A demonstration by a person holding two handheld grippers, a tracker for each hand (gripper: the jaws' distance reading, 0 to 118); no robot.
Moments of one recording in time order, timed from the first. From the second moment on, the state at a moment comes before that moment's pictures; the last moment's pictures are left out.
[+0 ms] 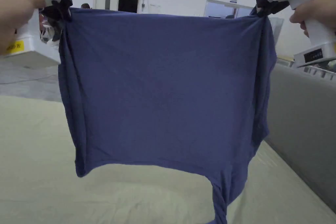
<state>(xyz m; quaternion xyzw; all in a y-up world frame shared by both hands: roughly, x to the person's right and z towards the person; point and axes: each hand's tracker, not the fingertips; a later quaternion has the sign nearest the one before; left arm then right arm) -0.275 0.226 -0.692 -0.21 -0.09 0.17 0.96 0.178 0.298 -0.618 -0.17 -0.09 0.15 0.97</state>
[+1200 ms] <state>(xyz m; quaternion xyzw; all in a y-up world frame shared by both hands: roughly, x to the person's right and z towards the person) -0.273 -0.116 -0.606 -0.45 -0.12 0.01 0.89 0.197 -0.114 -0.498 -0.40 0.04 0.10 0.91</state>
